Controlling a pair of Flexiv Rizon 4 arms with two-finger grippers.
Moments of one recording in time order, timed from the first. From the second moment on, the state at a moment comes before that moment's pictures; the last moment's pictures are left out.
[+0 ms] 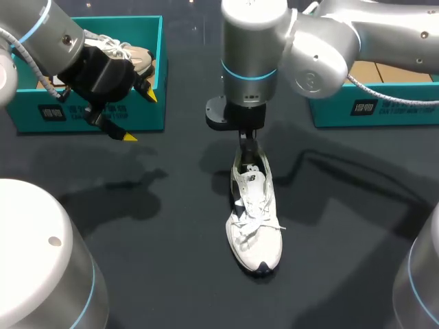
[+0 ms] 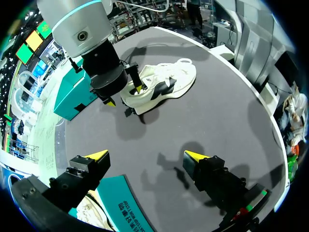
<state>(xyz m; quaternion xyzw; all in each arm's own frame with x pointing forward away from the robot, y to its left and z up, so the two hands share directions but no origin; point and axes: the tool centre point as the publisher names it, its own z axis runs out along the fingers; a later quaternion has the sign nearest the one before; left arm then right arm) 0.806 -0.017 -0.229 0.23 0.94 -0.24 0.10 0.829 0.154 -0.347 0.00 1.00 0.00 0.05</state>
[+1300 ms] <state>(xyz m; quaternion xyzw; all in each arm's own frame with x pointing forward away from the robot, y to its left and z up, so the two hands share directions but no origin) 0.806 -0.017 -0.229 0.23 0.94 -0.24 0.10 0.833 0.148 -0.360 0.01 1.00 0.00 0.04</state>
